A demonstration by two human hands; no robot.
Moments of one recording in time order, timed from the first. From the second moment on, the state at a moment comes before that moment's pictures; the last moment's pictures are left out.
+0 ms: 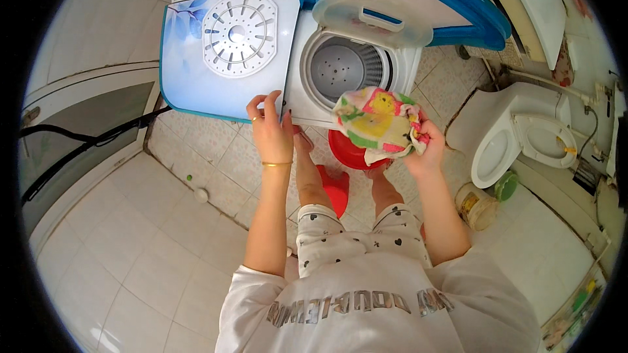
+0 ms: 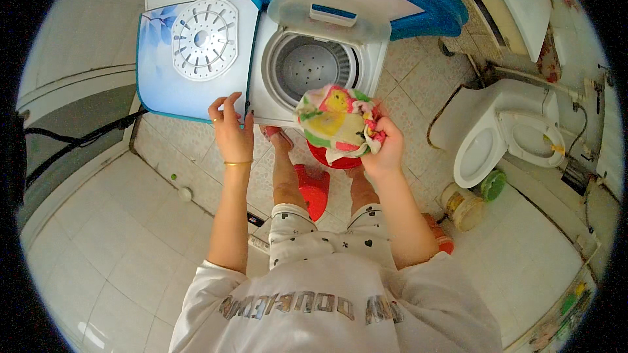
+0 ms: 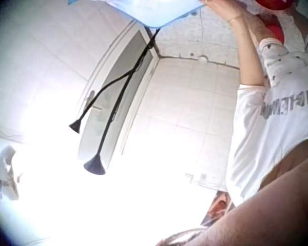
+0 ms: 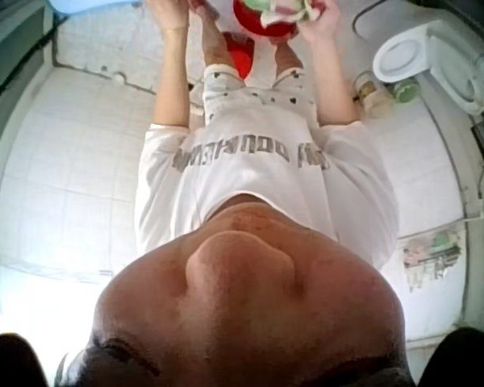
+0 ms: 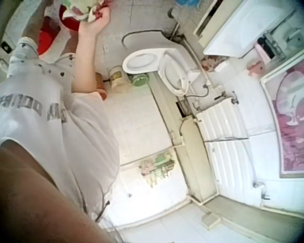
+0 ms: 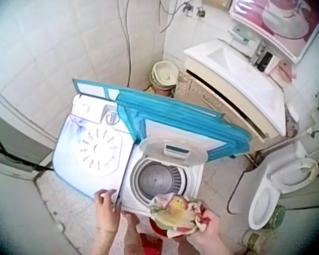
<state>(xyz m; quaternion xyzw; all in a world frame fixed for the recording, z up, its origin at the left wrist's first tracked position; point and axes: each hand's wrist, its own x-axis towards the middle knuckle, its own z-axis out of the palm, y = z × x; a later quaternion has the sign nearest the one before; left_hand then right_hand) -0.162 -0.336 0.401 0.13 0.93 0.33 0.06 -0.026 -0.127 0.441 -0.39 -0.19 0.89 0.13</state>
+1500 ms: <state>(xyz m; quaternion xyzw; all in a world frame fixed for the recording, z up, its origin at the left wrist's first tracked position) -0.162 -0.283 0.335 0.21 0.80 0.57 0.04 -0.155 -0.138 0.116 0.15 -0.87 0.19 -0.42</state>
